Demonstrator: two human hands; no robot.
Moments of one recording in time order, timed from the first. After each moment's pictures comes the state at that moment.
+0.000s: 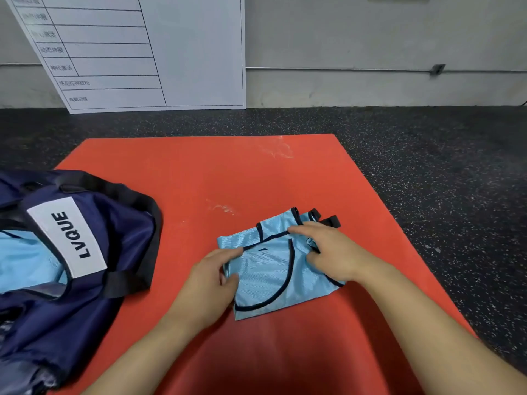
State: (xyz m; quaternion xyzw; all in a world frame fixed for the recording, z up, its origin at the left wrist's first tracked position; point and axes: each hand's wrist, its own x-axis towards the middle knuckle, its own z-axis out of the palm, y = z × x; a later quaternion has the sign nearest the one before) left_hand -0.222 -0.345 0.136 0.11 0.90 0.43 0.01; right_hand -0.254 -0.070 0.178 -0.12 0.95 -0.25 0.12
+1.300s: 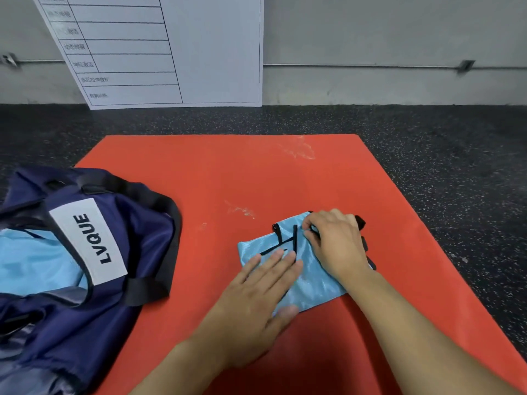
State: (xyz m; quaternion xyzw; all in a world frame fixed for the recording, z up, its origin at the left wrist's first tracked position) left_hand -0.213 -0.333 0.131 0.37 0.92 0.12 -0.03; right_hand -0.297 -0.109 0.134 -0.08 0.97 -0.12 -0.19
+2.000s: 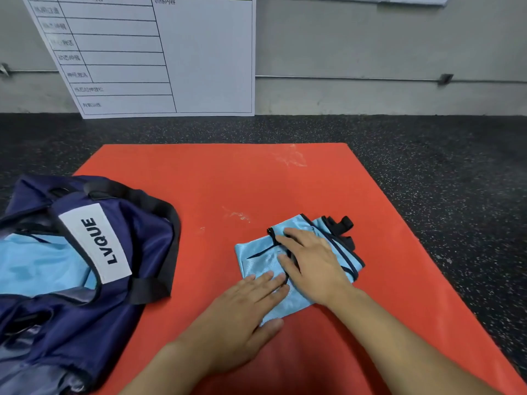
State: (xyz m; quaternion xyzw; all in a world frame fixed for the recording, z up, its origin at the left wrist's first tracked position) left_hand -0.206 -0.357 0.123 0.39 0.91 0.14 0.02; right_hand -0.263 -0.136 0.126 -0.15 0.97 -0.15 -0.08
